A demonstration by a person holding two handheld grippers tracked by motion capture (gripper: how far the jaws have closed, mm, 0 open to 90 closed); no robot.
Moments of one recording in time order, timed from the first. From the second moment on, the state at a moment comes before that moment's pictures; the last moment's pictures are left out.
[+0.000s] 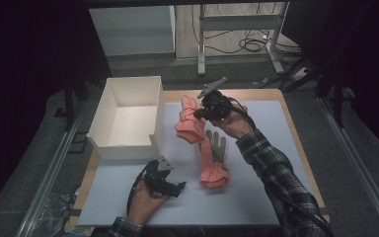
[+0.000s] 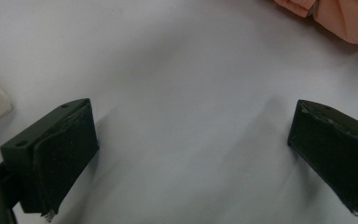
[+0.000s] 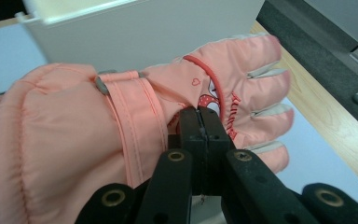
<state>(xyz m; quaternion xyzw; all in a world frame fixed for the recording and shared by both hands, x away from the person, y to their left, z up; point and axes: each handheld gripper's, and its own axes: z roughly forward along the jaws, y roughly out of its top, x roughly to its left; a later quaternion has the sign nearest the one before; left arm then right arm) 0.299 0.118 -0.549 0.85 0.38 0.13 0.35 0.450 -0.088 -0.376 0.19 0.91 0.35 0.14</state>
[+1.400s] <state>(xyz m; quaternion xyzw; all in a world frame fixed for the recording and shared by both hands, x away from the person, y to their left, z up) 0.299 0.118 -0.549 0.85 0.38 0.13 0.35 0.378 -0.148 -0.432 0.11 0.95 0.28 0.13</state>
